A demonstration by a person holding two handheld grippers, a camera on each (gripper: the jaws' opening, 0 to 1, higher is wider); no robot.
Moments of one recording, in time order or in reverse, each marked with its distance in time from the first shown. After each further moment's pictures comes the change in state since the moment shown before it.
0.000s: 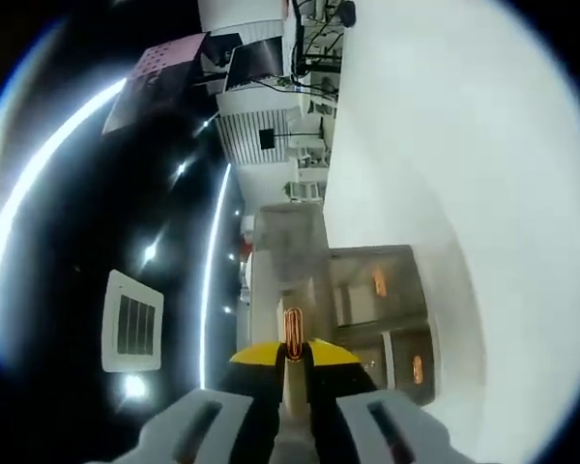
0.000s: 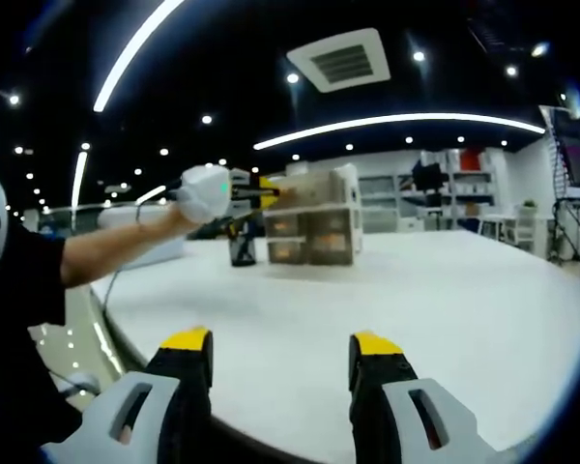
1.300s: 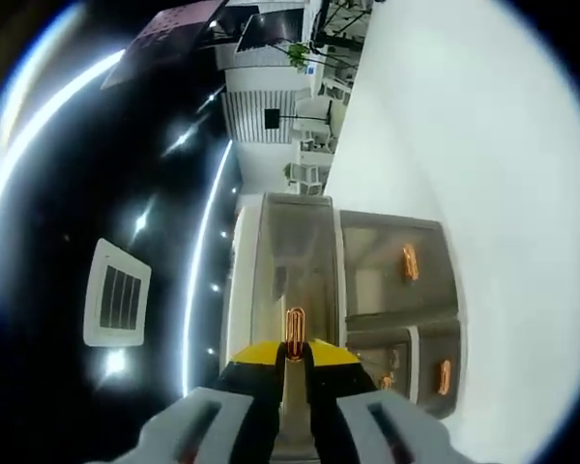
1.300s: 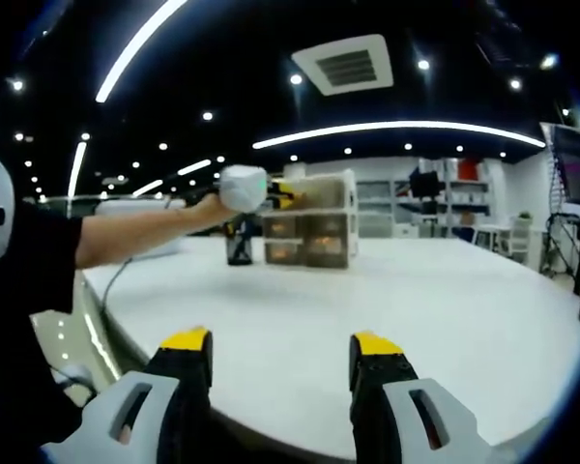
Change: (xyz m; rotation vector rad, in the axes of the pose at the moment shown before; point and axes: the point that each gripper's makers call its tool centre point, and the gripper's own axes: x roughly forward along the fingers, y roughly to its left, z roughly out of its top) left arm 0.051 -0.001 -0.023 -0.080 0.067 -0.032; right arm -0.009 0.002 0.003 -0.045 0.002 -0.032
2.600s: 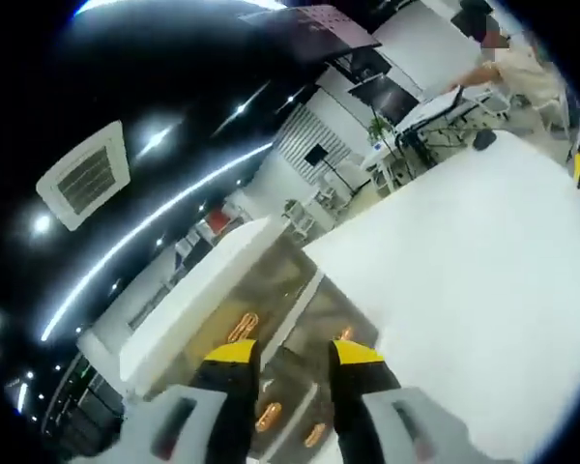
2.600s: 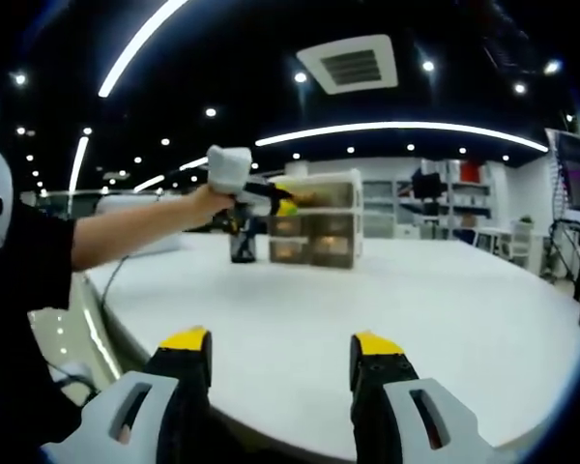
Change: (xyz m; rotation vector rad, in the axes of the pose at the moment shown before) left arm -0.047 -0.016 0.018 -0.809 -0.216 -0.240; right arm 0.005 0.016 0.001 -0.023 0.009 0.008
